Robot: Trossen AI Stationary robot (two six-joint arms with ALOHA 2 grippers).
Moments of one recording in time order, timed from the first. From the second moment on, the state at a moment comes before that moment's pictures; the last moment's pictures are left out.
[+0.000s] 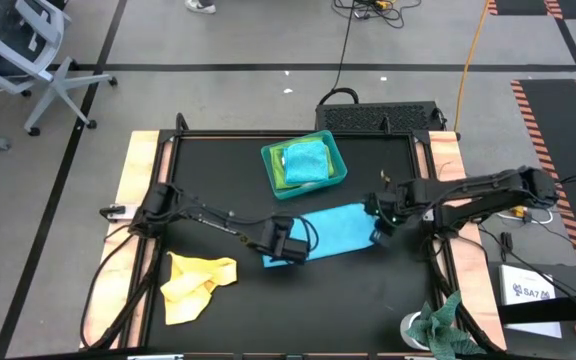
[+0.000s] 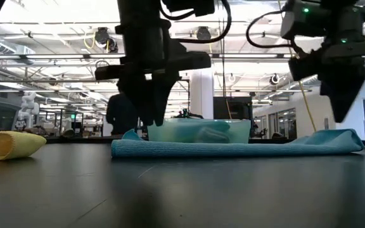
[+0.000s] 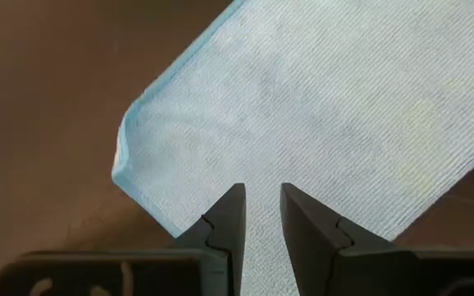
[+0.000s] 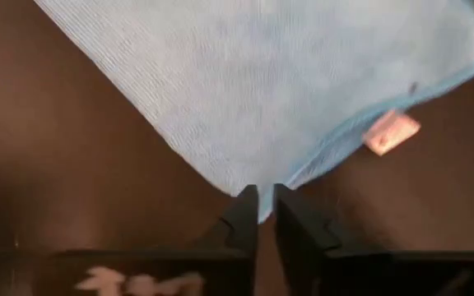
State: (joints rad) left arm -0.23 2.08 1.62 -1.03 -0.30 -1.22; right arm -0.03 1.13 0.66 -0.91 -0.11 0.54
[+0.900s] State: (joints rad) left arm -0.31 2.07 1.42 -0.91 -0.27 -1.42; right arm 0.10 1.13 0.52 -0.78 0.00 0.77
